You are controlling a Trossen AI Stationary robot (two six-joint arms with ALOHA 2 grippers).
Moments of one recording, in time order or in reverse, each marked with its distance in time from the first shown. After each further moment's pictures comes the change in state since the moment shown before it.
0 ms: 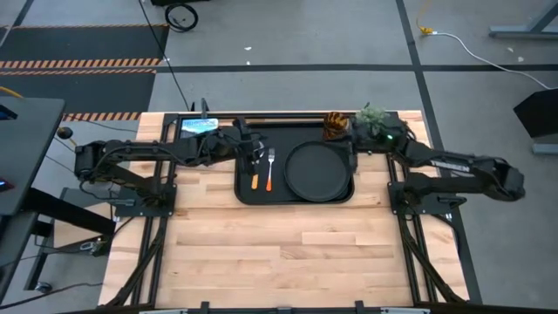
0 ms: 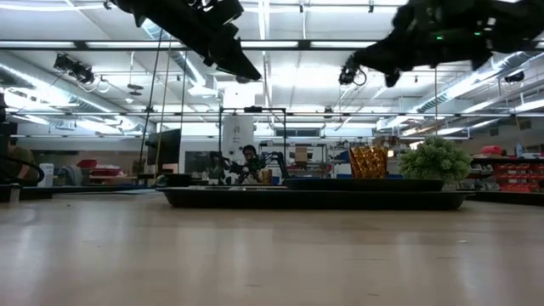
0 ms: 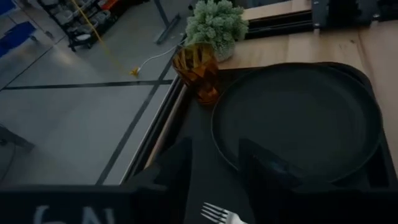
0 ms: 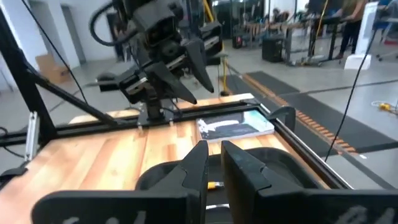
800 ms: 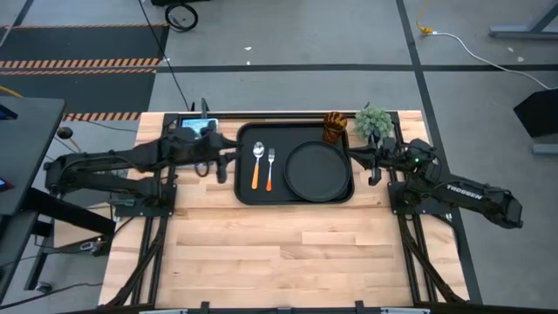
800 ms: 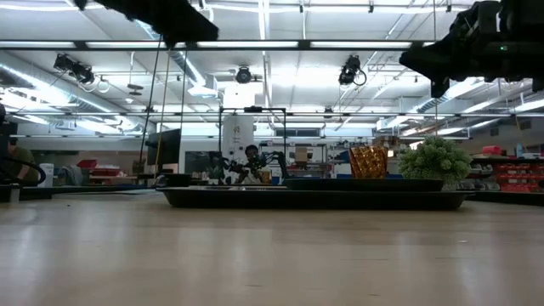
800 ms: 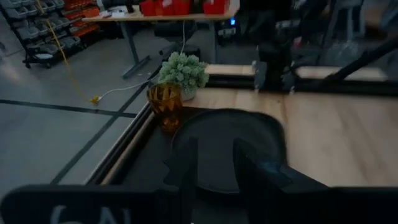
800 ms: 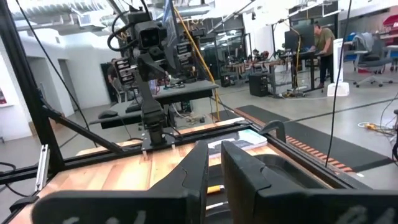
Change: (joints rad) left arm 0.000 -0.407 -0.179 -0.045 0.180 -0.173; right arm -0.011 -0.574 -0.335 -0.048 0.077 0.136
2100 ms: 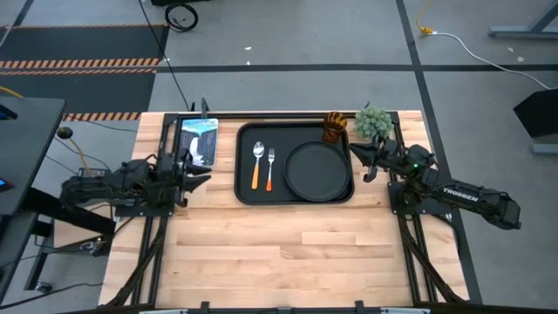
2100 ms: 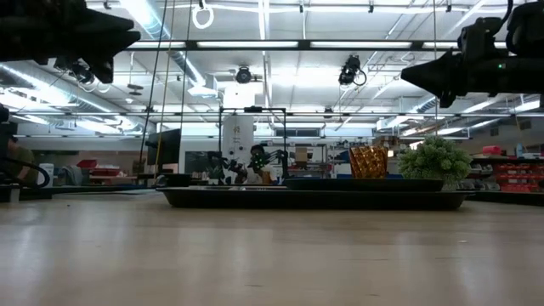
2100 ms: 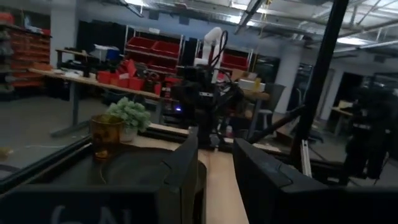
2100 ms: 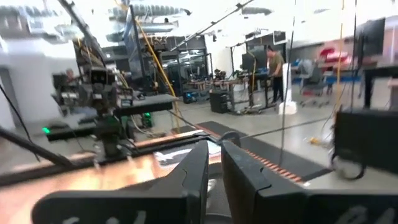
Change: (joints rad) left arm -0.178 -0.903 -0.645 0.168 0.015 -0.253; right arm 0.002 -0.047 -0.121 0.128 0.184 -0.066
